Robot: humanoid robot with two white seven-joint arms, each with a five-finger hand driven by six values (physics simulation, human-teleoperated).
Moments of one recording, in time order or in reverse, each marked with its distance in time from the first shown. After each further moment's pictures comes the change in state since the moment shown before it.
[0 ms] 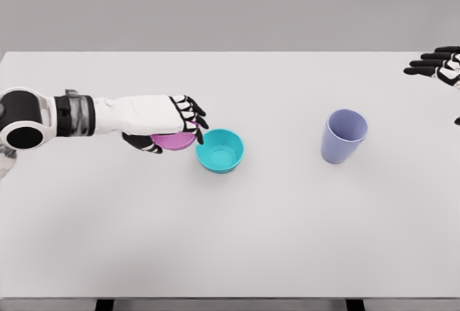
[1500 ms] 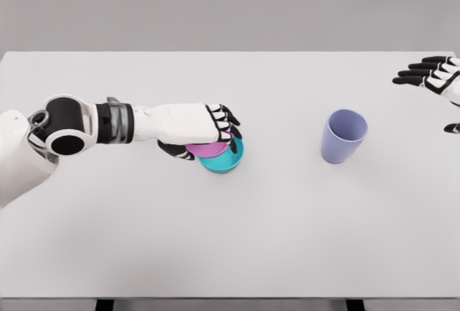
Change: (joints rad) left arm 0.011 -0.139 -0.014 0.003 -0.082 0.003 0.000; right arm -0.003 0.000 0.045 0.001 0.000 0.000 0.000
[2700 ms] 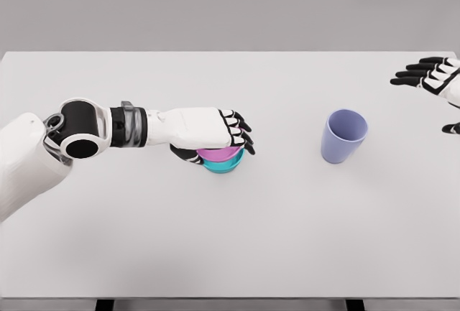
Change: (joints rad) left arm 0.008 -0.049 -0.003 0.000 -0.033 -0.006 0.000; right arm -0.008 0.001 0.011 -0.001 0.000 0.000 0.000
